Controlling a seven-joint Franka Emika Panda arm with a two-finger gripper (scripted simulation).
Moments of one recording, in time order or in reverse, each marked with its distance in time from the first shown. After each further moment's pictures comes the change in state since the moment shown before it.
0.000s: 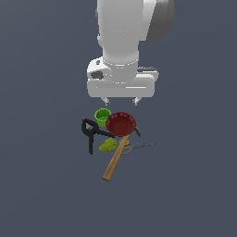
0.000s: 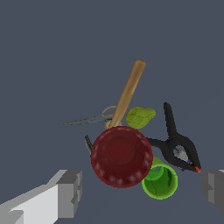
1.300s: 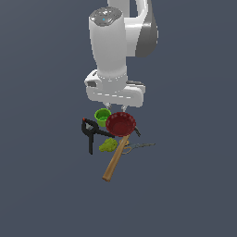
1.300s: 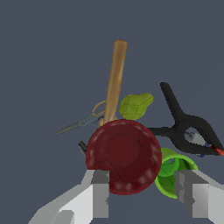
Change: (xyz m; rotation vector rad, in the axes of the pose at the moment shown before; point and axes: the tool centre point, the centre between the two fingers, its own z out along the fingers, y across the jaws) arm -0.023 0.020 0.052 0.042 0.011 0.235
